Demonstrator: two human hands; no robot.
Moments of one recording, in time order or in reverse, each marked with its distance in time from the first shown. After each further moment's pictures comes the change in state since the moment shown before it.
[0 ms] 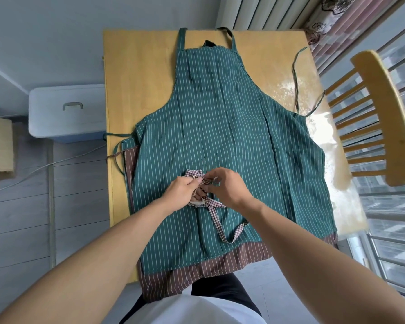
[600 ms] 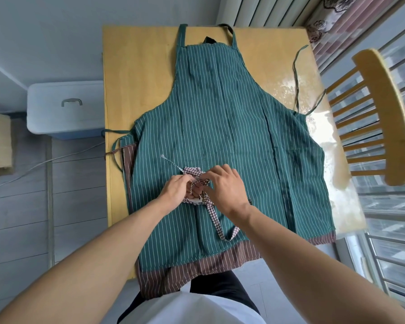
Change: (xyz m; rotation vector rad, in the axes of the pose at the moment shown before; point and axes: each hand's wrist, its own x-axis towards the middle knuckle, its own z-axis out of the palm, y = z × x) left_hand -0.001 -0.005 0.003 -0.103 0.074 -0.094; right_hand -0.008 0.006 0.020 -0.503 0.228 -0.307
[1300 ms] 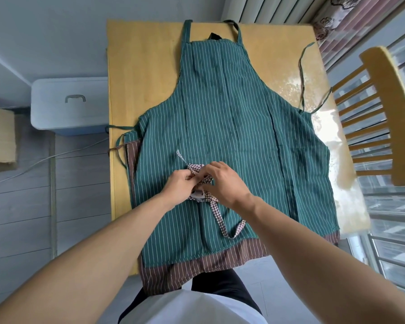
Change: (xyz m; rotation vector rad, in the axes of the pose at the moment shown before) left_hand -0.005 0.008 -0.005 -0.036 0.013 0.018; right_hand 0.014 0.000 -0.006 0.217 -0.129 -0.083
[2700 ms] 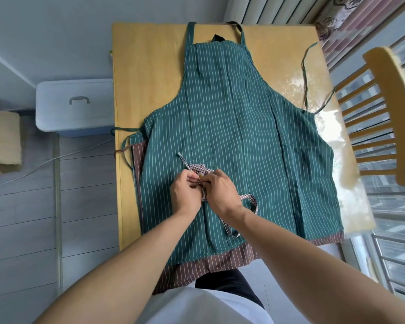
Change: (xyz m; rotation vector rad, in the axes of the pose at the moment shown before) left_hand -0.008 -0.019 0.033 0.018 0.516 0.073; right_hand -0.006 -0.024 0.034 0.078 0.058 0.271
